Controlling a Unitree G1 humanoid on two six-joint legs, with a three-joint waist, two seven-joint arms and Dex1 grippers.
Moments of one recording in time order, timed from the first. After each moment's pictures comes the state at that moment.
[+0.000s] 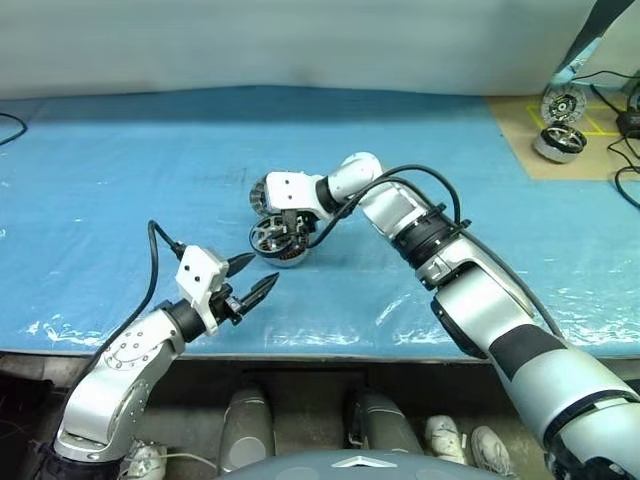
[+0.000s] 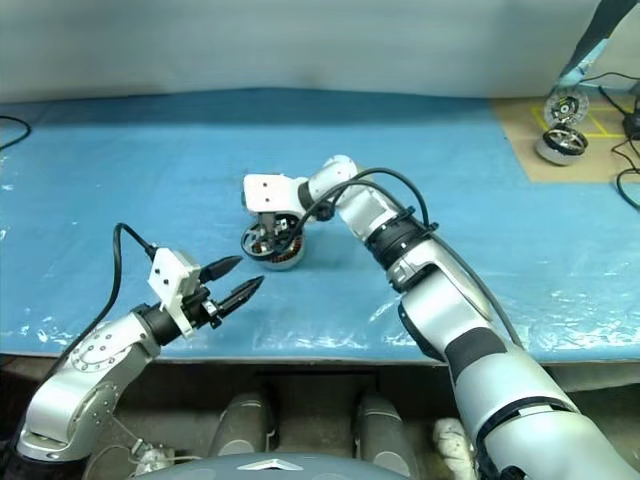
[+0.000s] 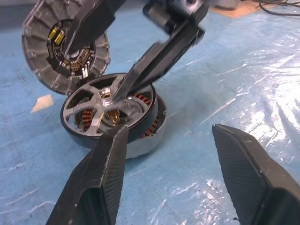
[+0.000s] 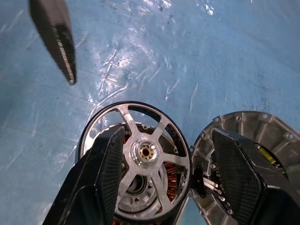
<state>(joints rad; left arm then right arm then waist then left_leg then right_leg) 0.12 0.48 0.04 -0.48 -0.44 0.37 -0.59 -1.18 -0.21 0.53 0.69 -0.11 -0.02 1.18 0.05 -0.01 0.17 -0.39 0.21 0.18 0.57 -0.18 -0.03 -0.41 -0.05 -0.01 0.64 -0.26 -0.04</state>
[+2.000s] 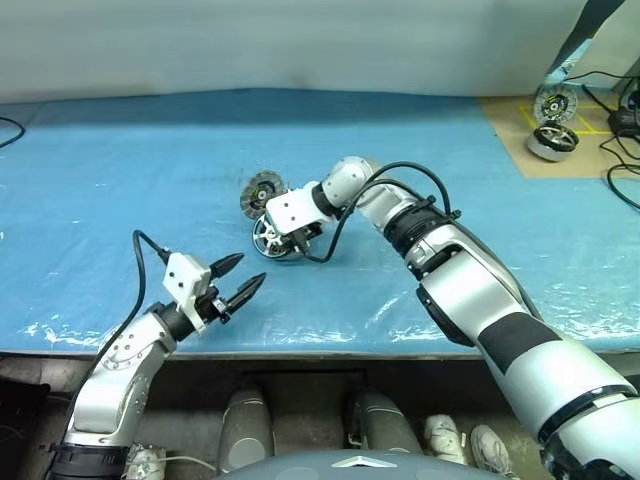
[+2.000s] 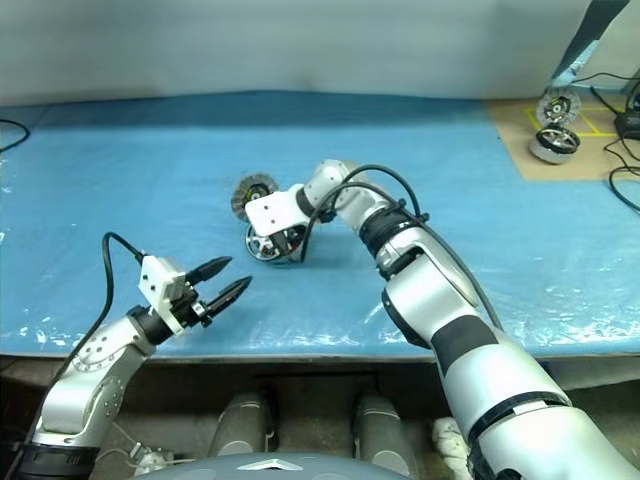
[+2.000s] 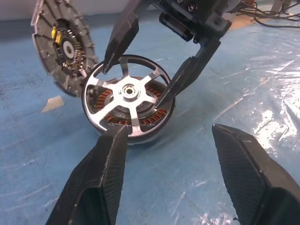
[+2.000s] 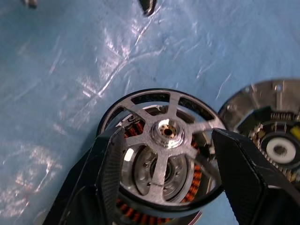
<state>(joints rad) 0.09 0.43 0.08 -0.34 -0.41 0.22 -0.67 -1.27 -0.15 0.55 1.05 -0.40 -0.43 1.15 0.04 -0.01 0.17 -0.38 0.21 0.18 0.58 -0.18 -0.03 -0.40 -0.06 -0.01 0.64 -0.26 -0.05</state>
